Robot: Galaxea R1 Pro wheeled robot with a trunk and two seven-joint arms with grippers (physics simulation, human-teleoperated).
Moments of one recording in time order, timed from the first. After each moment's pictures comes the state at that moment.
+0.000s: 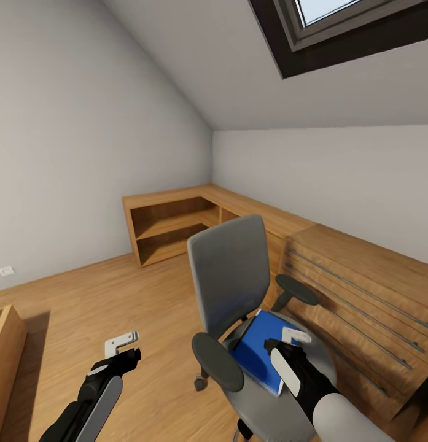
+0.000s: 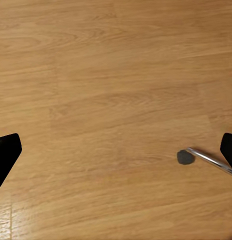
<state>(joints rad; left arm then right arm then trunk) -0.25 0.09 -0.17 -1.29 0.55 0.50 0.60 -0.61 0.03 0.27 -0.60 -0.54 0.31 -0.55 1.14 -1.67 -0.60</state>
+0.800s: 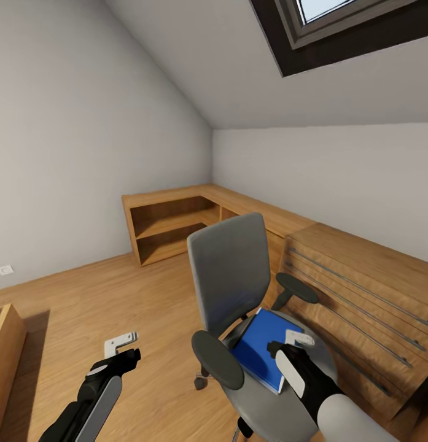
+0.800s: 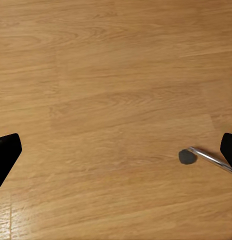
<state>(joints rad) -0.25 0.09 -0.17 -1.29 0.55 0.50 0.60 -0.61 0.01 0.25 -0.58 -0.54 0.32 -0.50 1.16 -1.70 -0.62</state>
